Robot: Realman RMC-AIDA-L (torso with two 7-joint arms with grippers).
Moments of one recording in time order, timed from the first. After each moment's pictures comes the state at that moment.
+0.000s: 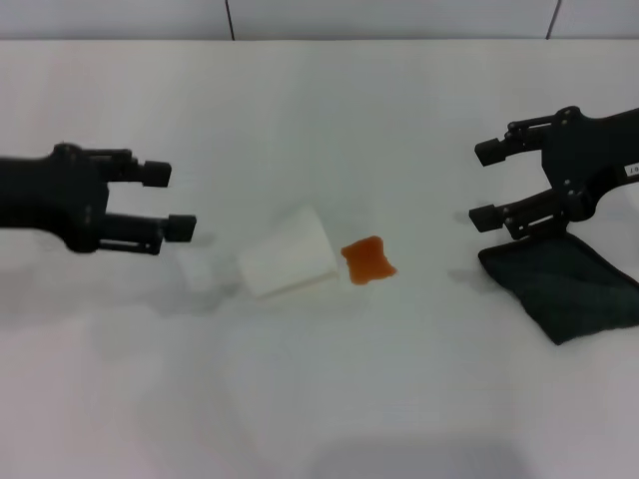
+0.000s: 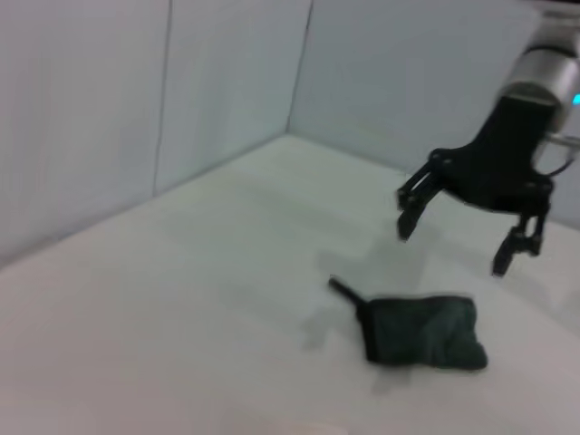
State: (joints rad) left arm -0.48 -1.96 0.87 1.11 1.99 1.77 -1.82; right arm 0.62 1.99 -0.89 -1.06 -2.05 -1.73 1.66
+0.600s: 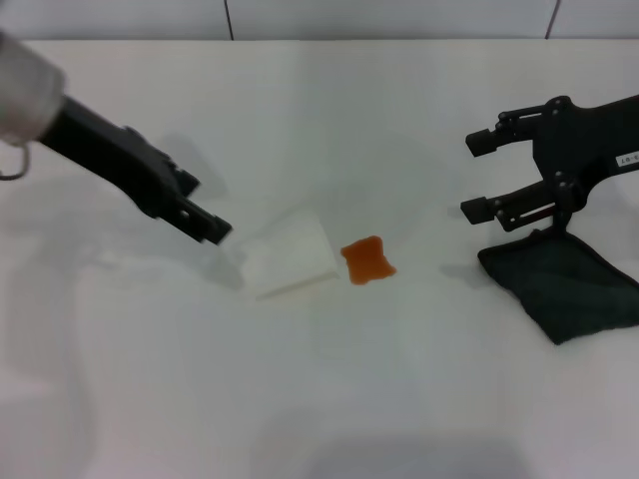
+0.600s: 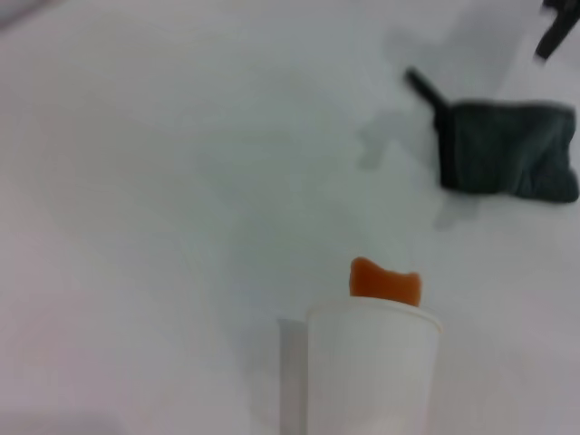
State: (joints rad) left arm -0.87 -2.03 0.88 1.04 2.57 1.80 -2.10; right arm 0.64 1.99 -0.90 -1.06 -2.05 -1.73 1.64
